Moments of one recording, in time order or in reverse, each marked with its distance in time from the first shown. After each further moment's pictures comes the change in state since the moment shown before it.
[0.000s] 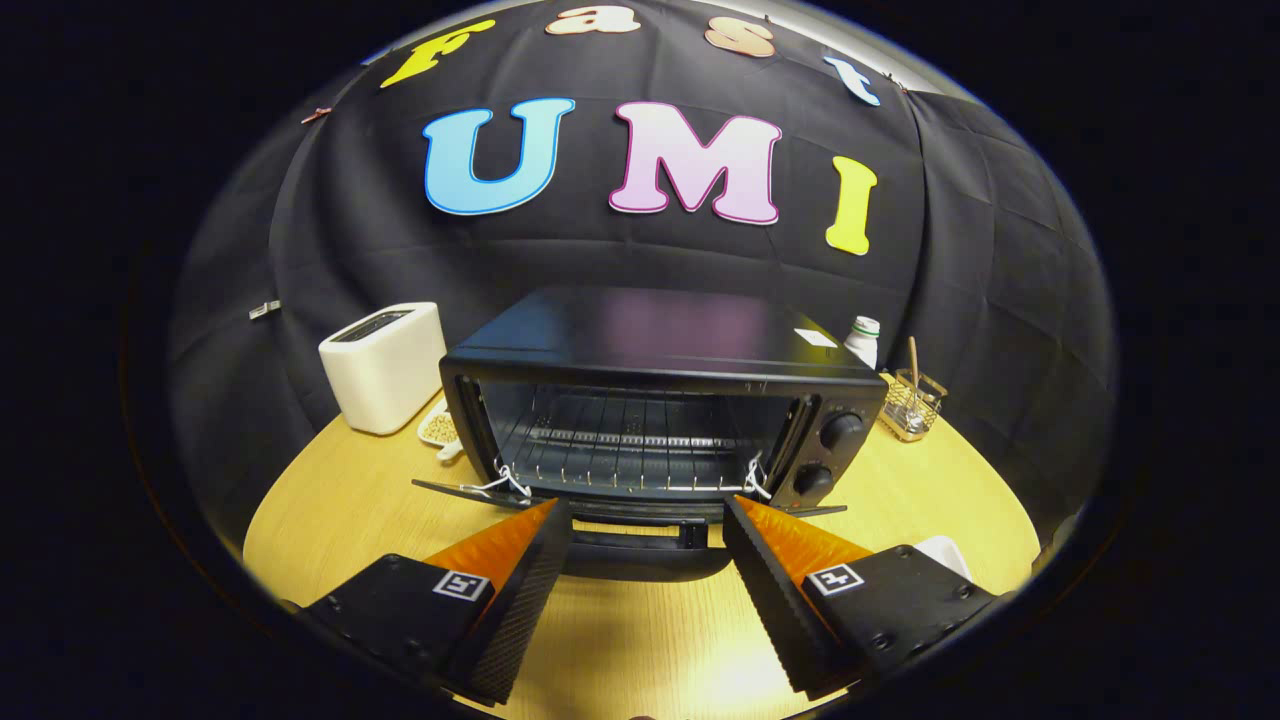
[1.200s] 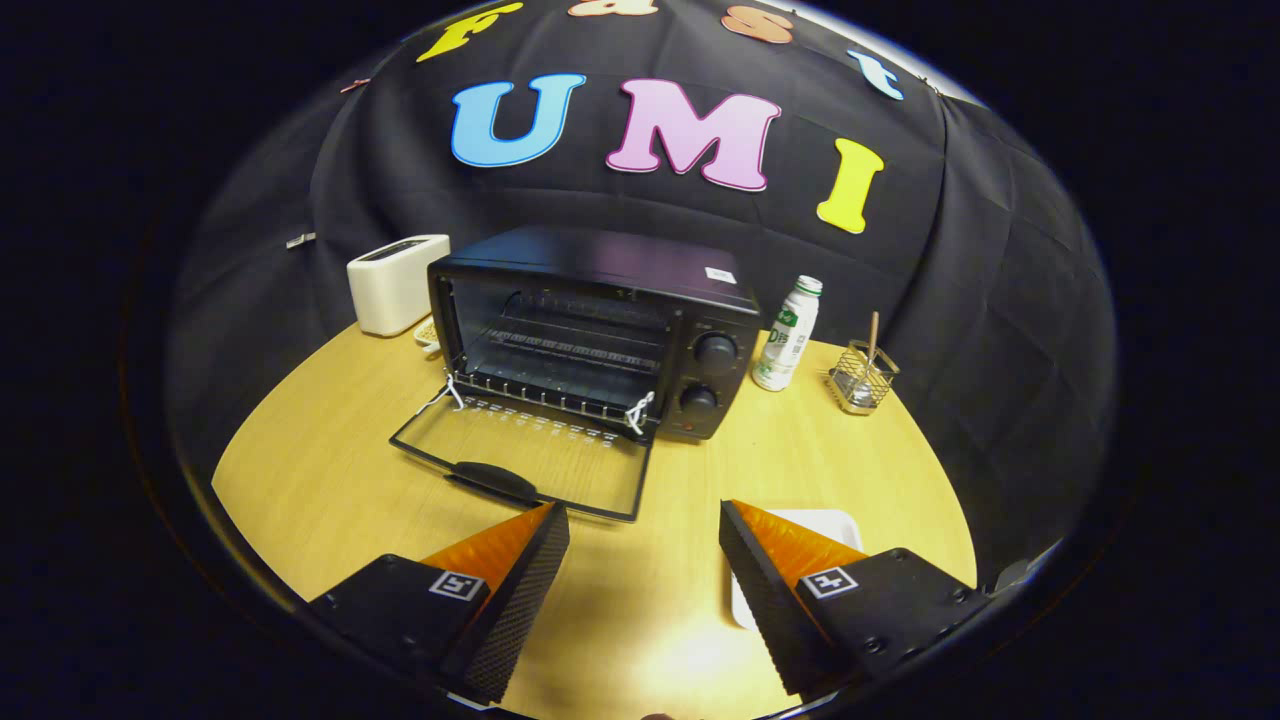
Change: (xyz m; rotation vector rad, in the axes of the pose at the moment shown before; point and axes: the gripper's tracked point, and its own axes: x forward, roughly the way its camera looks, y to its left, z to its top) arm -0.082 -0.144 -0.039 -0.138 0.139 0.058
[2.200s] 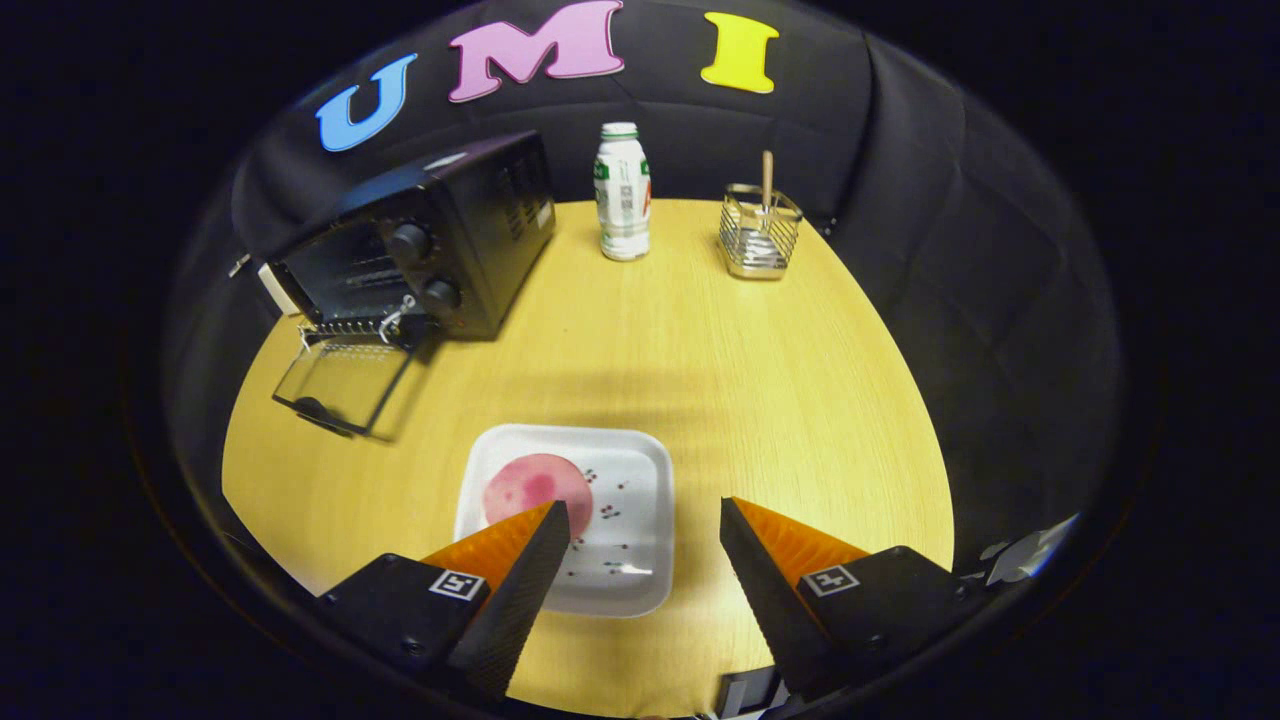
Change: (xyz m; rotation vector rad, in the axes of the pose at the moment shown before) arm 0.063 -0.213 -0.118 0.163 0.385 0.032
